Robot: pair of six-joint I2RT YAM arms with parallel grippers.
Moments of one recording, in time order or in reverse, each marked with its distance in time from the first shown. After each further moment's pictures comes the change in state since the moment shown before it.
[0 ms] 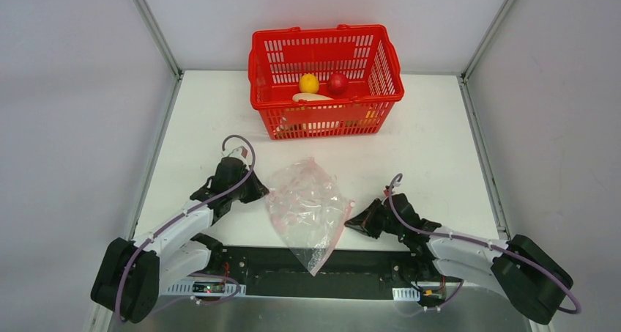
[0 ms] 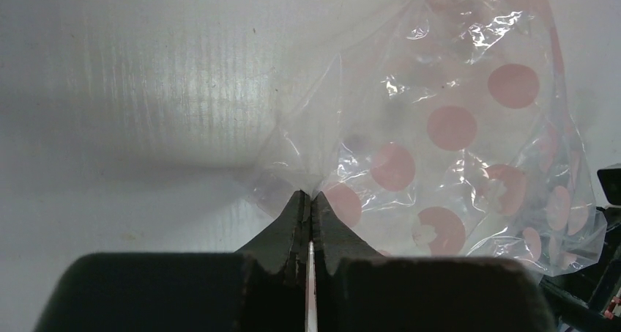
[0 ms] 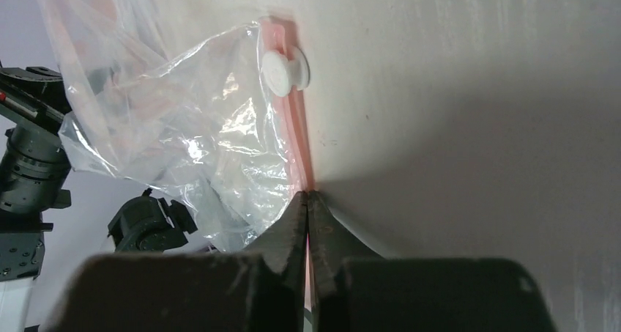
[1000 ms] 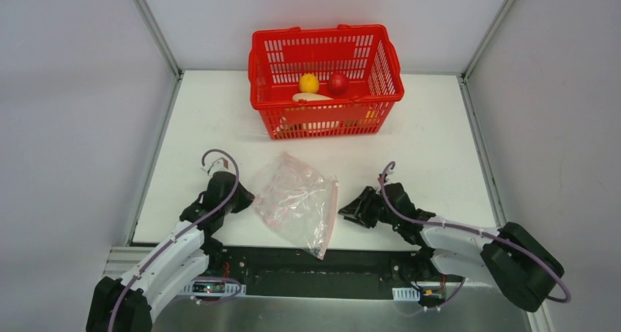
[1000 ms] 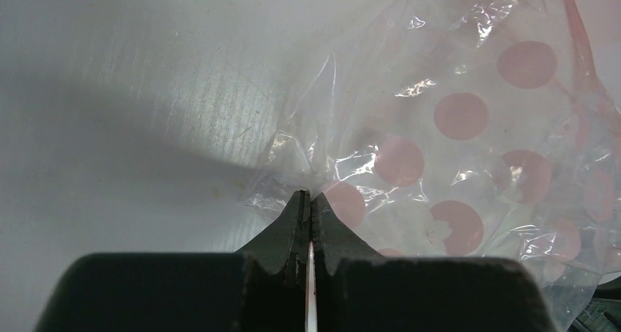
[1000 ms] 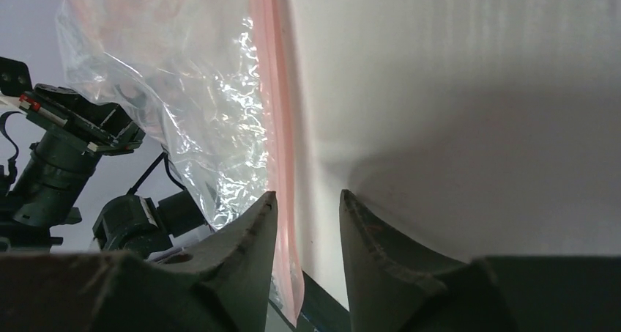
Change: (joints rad) left arm 0.000 -0.287 -0.106 -0.172 -0.243 -0.115; right arm -0.040 0.082 0.097 0.002 -0.008 -0.158
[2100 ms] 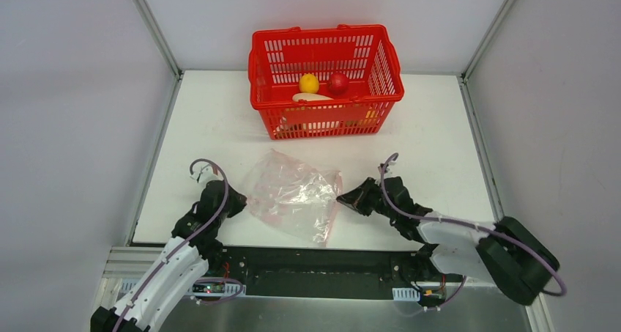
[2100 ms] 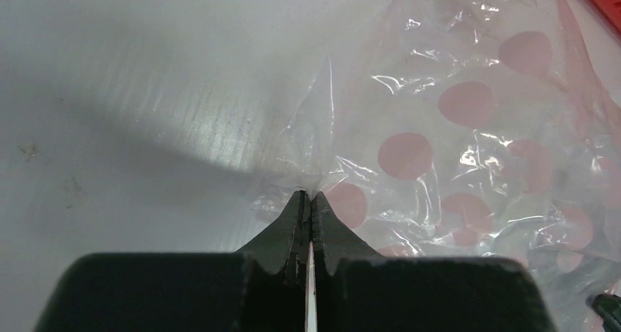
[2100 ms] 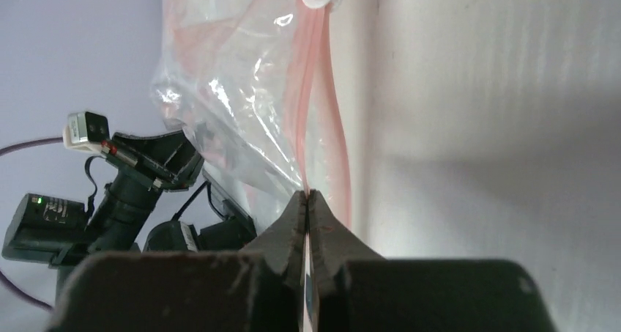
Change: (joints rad) left arm 0.000 -0.208 -0.039 -0.134 -0.111 -0.026; right arm -0.012 0.195 0.058 0.272 0.003 0.049
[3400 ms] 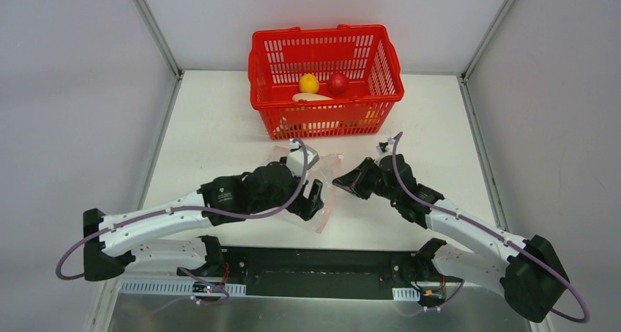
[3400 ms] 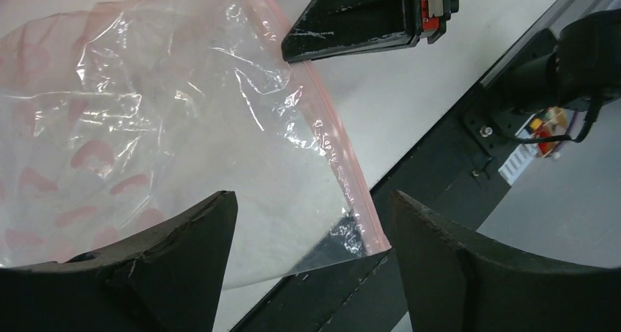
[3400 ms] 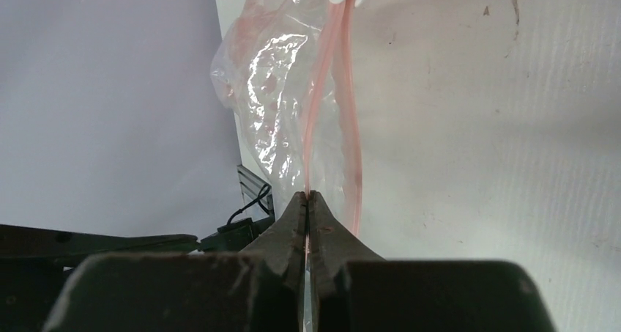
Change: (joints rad) left arm -0.770 0.483 0.739 -0.110 0.025 0.397; right arm -0.005 -0.230 0.320 -0.533 0.027 -0.060
